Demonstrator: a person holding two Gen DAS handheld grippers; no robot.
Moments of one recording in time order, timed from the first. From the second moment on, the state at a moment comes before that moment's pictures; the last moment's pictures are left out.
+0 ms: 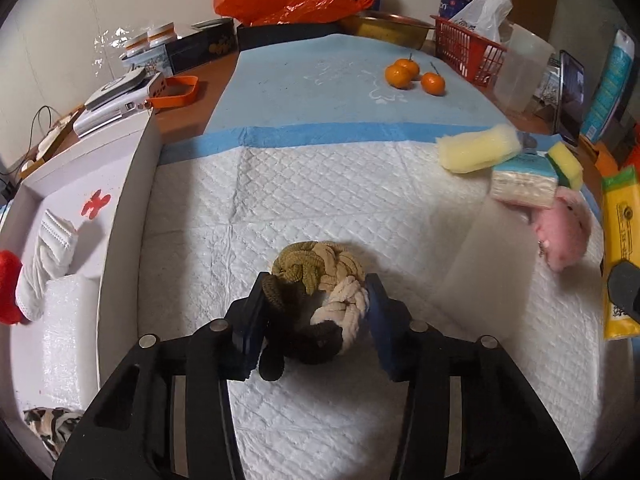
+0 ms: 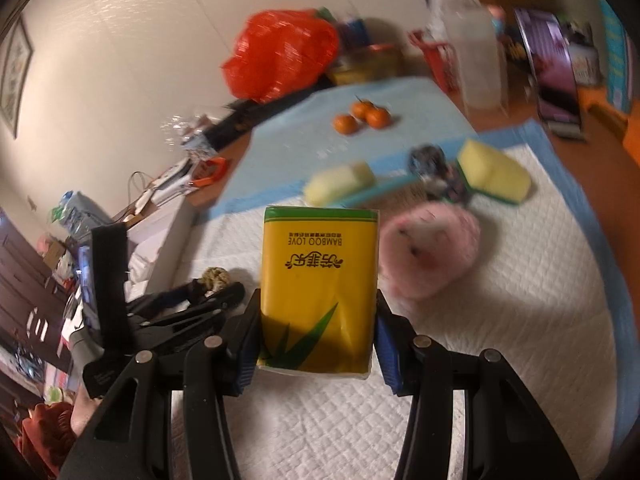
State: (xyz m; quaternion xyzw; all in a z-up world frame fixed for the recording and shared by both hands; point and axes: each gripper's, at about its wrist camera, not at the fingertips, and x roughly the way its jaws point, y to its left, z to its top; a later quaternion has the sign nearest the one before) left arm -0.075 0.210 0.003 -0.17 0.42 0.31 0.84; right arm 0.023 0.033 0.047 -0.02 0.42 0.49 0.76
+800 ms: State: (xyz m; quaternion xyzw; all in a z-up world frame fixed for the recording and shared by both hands) left arm -0.202 0.162 0.175 -0.11 0.20 0.42 0.88; right arm -0.047 0.042 0.147 -0.02 0.22 0.59 0.78
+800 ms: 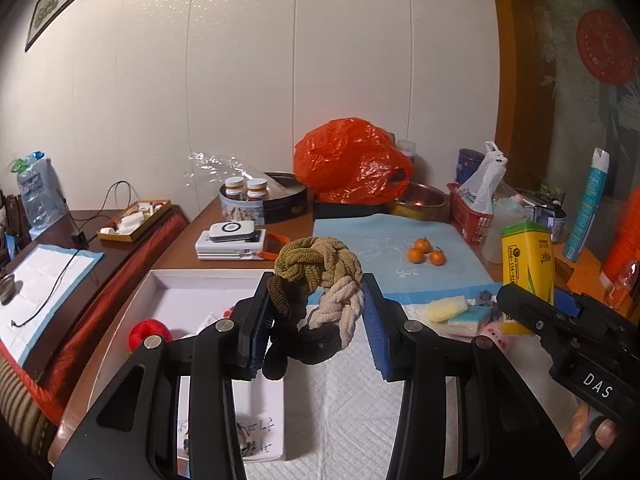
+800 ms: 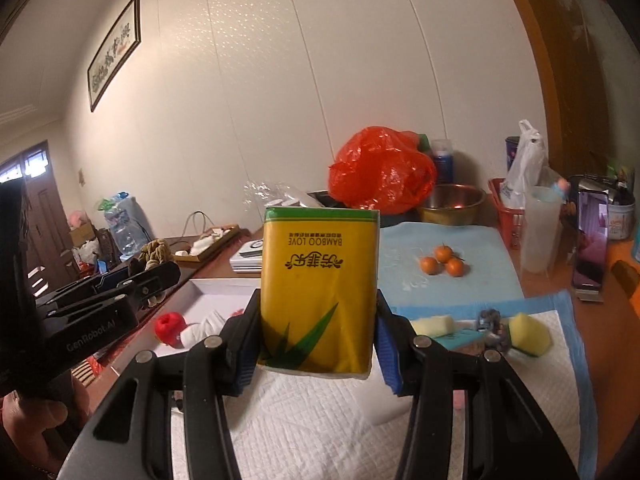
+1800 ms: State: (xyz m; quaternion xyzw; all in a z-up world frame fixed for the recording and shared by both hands) left arm -0.233 0.175 0.167 -0.13 0.20 0.43 0.87; right arm -0.068 0.059 0.144 -0.03 0.23 0.60 0.77
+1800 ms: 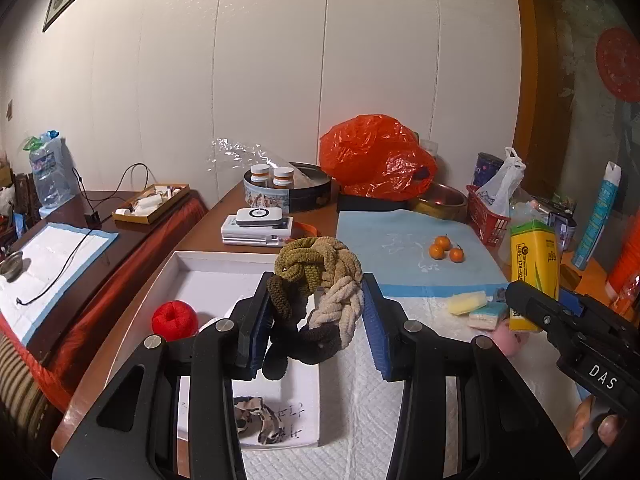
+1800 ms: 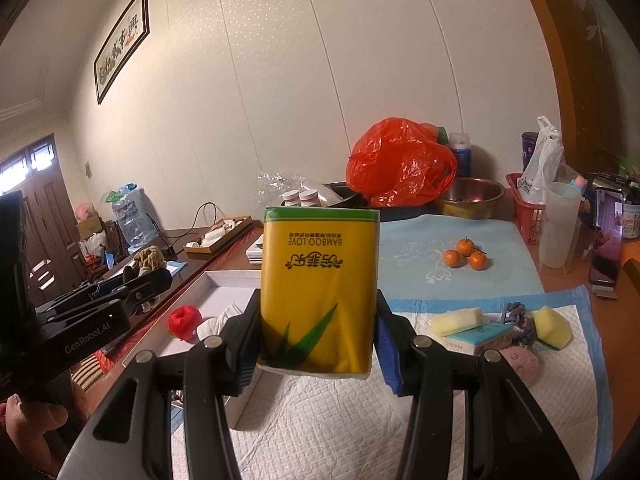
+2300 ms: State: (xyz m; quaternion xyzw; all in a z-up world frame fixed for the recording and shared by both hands) left arm -0.252 0.181 0.167 -0.14 0.20 0.44 0.87; right arm -0.087 0.071 0.145 -0.05 0.22 0.61 0.76
